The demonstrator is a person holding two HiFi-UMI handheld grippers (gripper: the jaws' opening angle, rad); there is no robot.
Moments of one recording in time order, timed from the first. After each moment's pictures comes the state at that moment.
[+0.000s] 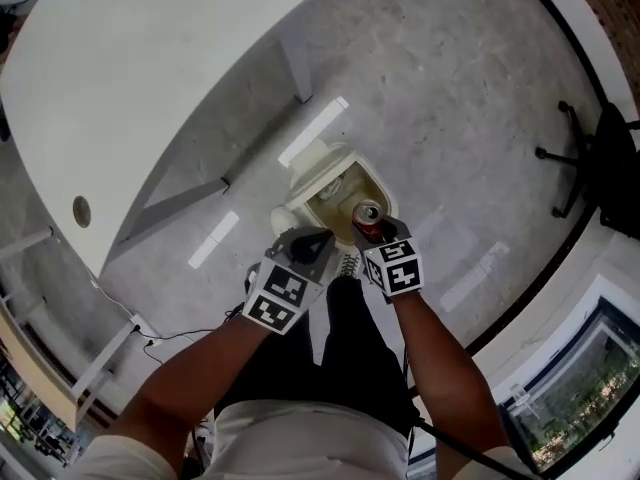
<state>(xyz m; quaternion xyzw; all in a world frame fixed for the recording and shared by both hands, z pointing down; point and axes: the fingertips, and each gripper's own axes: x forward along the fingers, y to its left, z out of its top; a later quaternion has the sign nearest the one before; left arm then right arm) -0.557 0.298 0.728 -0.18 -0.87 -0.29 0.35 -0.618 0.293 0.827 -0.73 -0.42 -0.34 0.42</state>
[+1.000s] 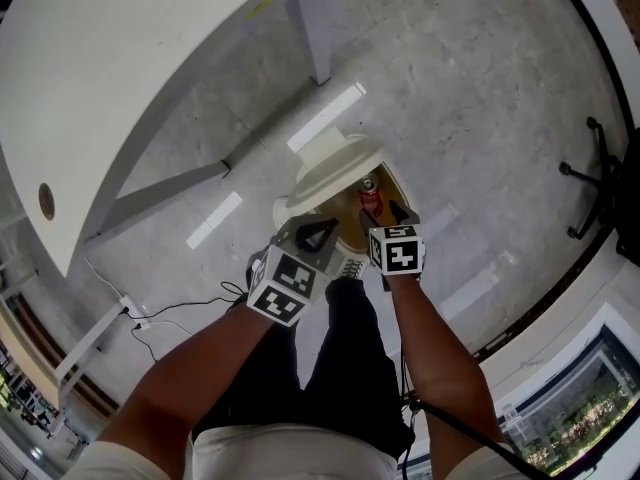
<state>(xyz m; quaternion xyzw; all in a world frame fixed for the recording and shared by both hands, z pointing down) -0.551 0.306 0.813 -0.21 -0.85 -0.31 0.37 -0.635 0.304 0.939 -0.67 -0.45 -0.39 0.44</state>
